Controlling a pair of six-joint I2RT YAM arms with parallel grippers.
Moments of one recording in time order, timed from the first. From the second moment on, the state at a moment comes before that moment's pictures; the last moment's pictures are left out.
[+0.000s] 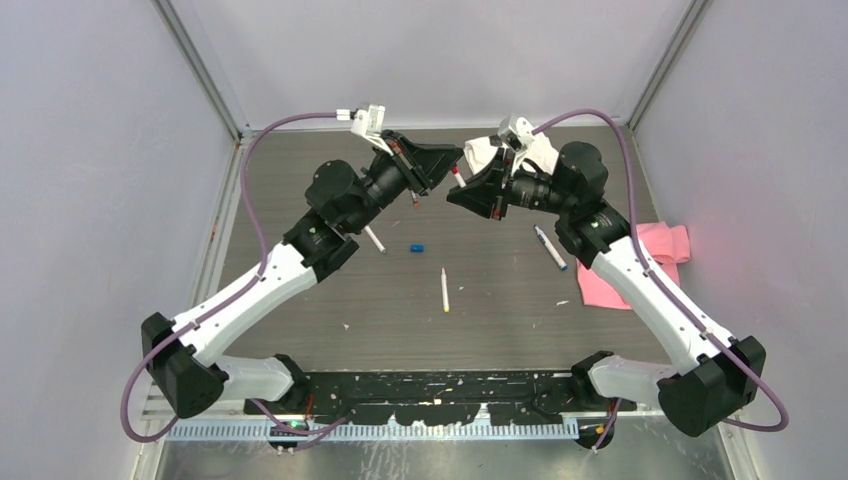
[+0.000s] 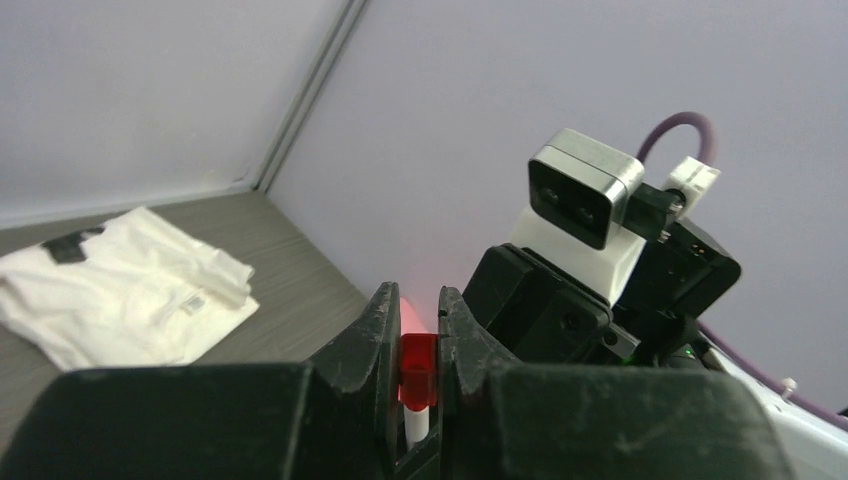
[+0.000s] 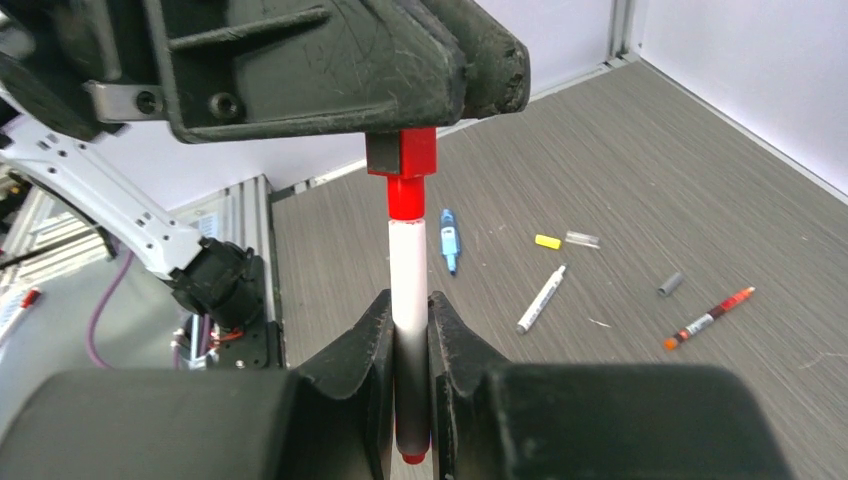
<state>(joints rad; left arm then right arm) -0.79 1.27 1.19 0.35 0.09 -0.62 0.45 1.18 1.13 0.07 -0.81 0.21</state>
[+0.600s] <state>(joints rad) -0.75 1.23 1.07 0.45 0.21 -0.62 0.48 1.24 1.19 -0.05 -0.86 0.19</state>
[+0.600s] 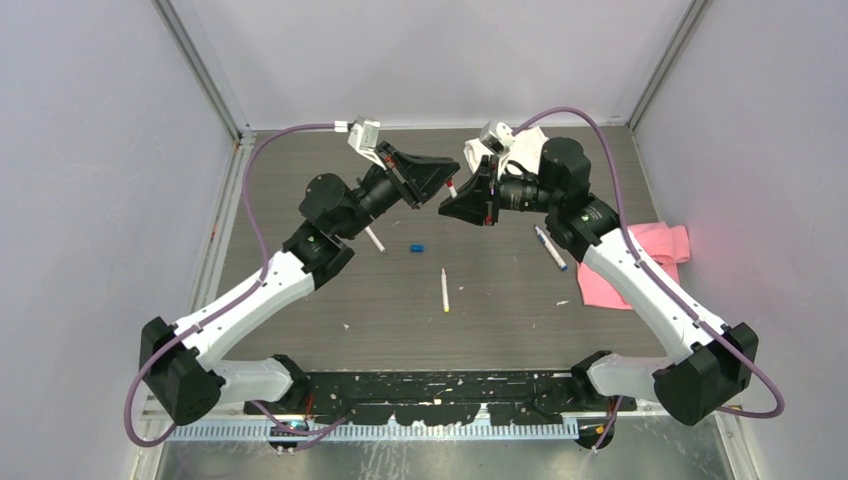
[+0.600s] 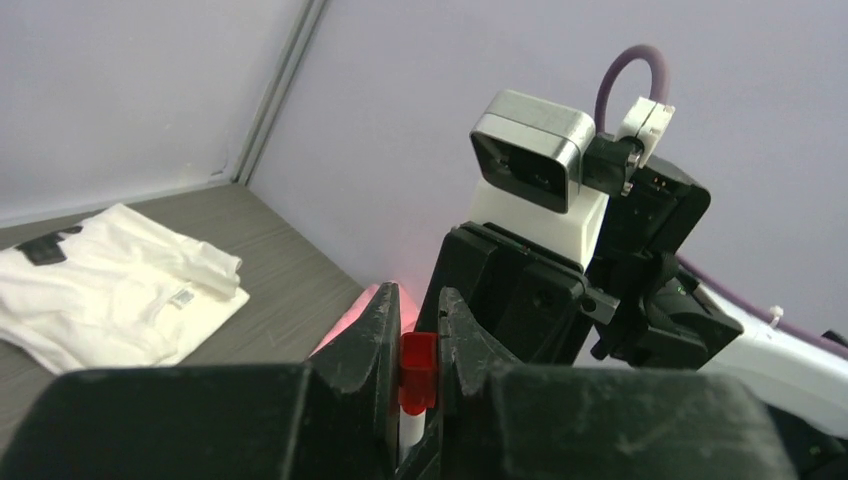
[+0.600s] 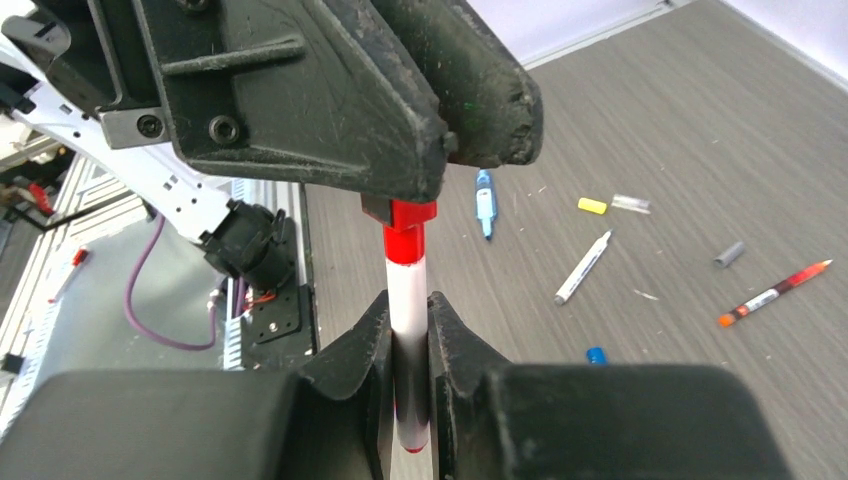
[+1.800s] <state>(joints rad) -0.74 1.27 1.10 0.30 0.22 -0.62 0.47 1.27 1.23 -0.16 -0.83 0.14</state>
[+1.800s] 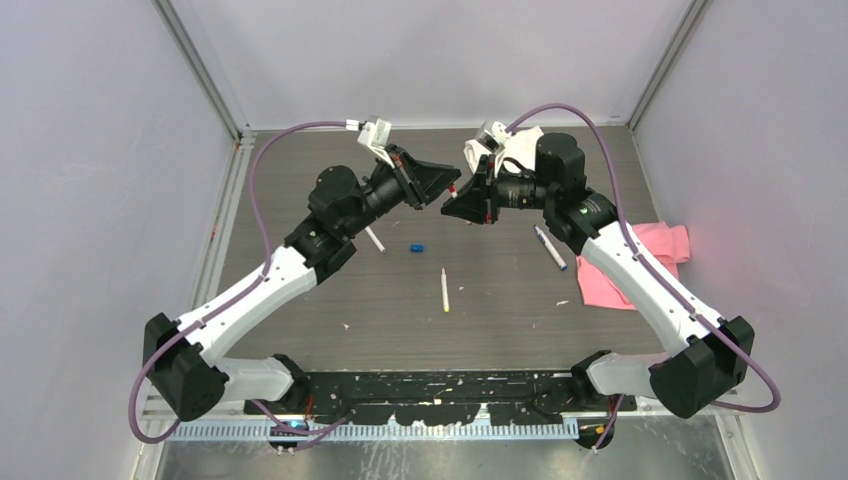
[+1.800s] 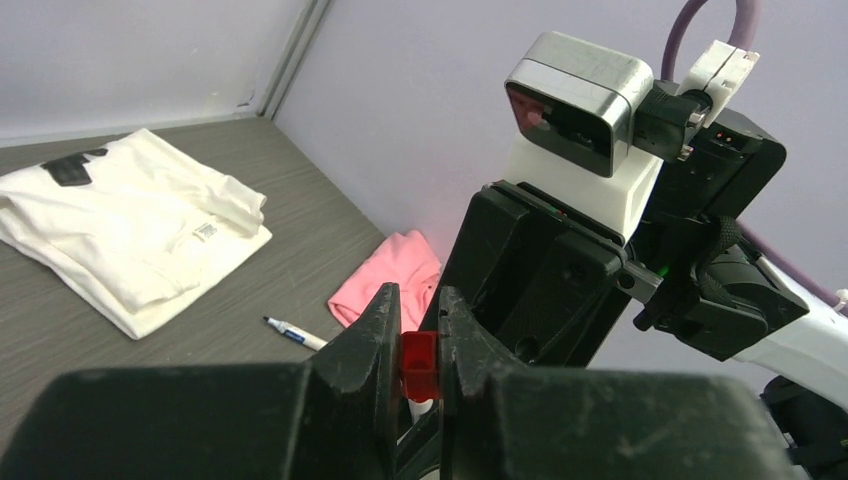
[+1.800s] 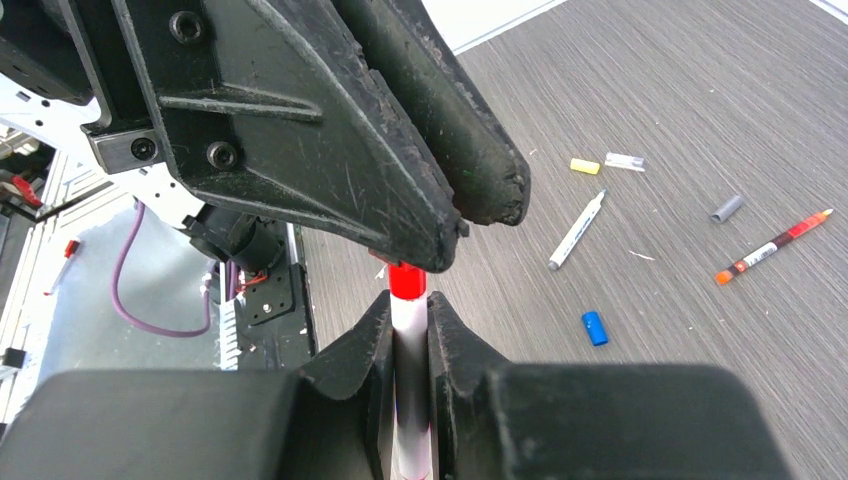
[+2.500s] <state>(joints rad) -0.75 1.19 0.96 0.46 0.12 -0.85 0.47 1.26 1.22 -0.11 -0.87 0.17</state>
